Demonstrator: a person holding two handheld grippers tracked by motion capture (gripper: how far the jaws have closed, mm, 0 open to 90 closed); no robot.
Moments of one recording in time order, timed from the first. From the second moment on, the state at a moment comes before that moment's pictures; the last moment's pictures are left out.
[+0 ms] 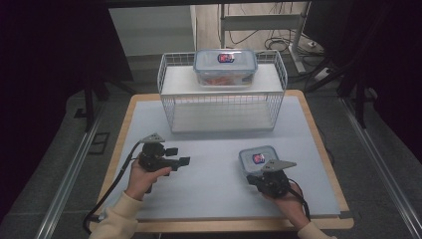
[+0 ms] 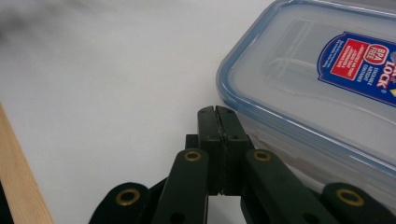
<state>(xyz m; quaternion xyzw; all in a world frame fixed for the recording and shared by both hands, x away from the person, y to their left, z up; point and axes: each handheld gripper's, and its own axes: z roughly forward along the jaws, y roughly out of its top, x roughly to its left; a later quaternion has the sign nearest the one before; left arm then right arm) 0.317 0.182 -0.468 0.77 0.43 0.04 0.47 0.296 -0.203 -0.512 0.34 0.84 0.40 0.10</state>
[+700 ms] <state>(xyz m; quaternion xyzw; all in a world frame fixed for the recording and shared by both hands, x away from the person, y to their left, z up) 0.317 0.184 -0.469 0.77 0.44 0.05 0.47 0.358 -0.288 -0.473 0.45 0.78 0.39 0.17</state>
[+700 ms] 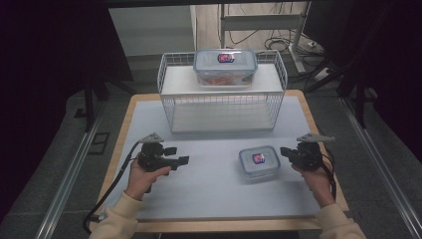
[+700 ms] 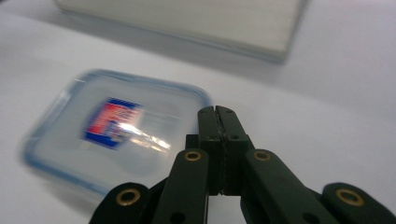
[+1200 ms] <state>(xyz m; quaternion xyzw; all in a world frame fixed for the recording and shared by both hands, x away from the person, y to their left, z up) 0.317 0.186 -0.473 0.77 0.44 0.05 0.46 0.357 -0.275 -0.494 0.44 0.81 0.35 0.16</state>
